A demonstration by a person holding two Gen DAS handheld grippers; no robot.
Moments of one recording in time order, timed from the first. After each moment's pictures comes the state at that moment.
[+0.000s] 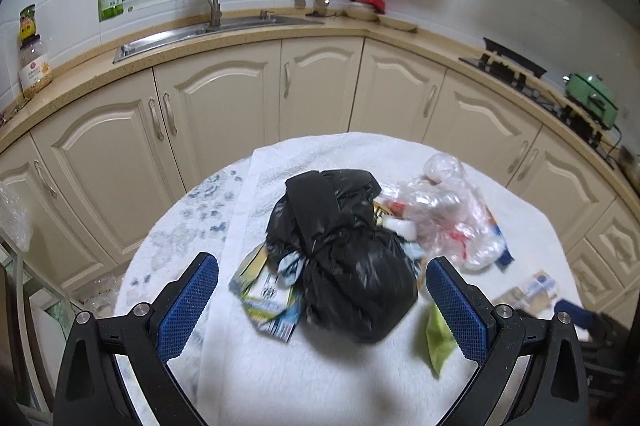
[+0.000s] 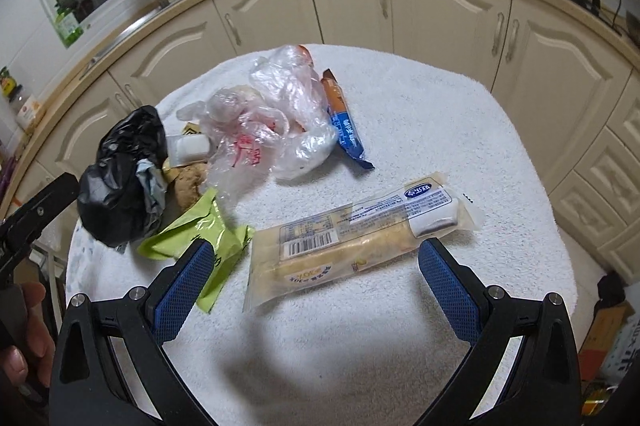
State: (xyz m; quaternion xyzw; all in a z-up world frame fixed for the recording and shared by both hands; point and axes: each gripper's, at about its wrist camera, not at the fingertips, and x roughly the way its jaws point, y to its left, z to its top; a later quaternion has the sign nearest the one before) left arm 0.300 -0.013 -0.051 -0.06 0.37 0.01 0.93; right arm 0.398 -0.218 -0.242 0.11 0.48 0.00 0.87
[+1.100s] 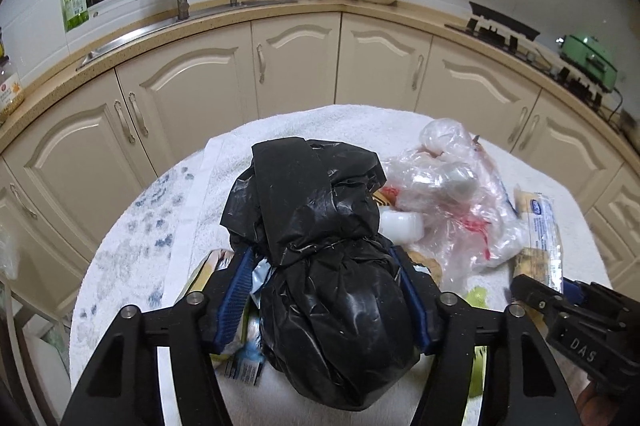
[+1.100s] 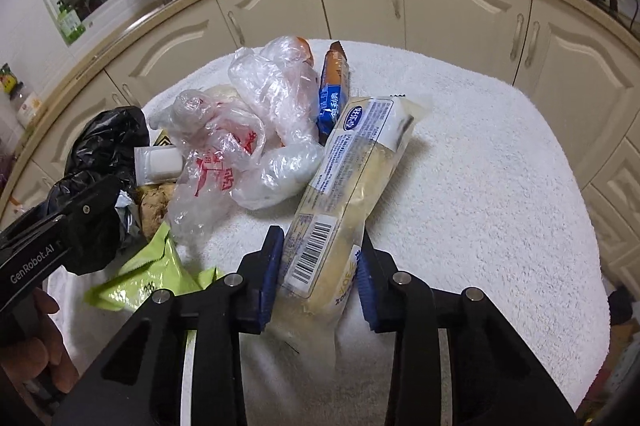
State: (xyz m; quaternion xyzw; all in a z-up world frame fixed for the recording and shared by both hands) left arm 0.514 -0.062 -0.143 -0.02 0.39 -0.03 0.92; right arm 0.431 -0.225 -0.275 0.11 0.47 0.03 0.87
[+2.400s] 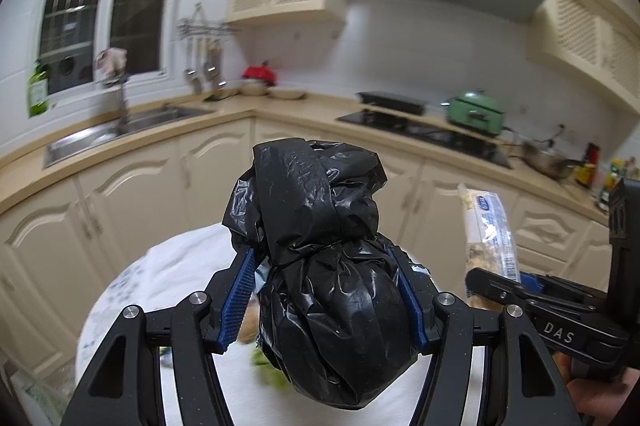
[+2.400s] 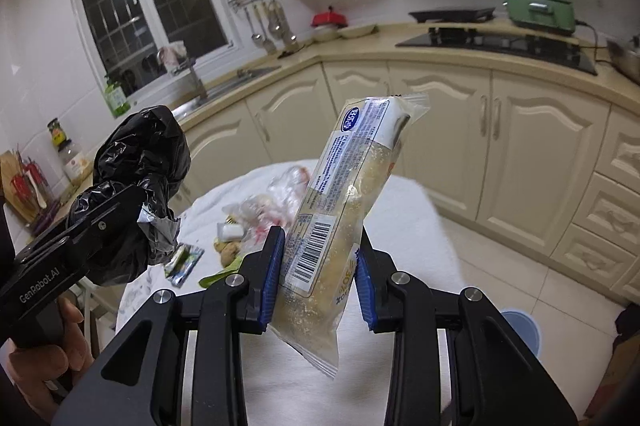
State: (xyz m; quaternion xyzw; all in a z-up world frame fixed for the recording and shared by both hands) left arm 0.329 -0.123 -0.059 -0.02 0.23 -0.16 0.96; right arm 0.312 -0.295 -0.132 0.14 0.32 0.04 0.94
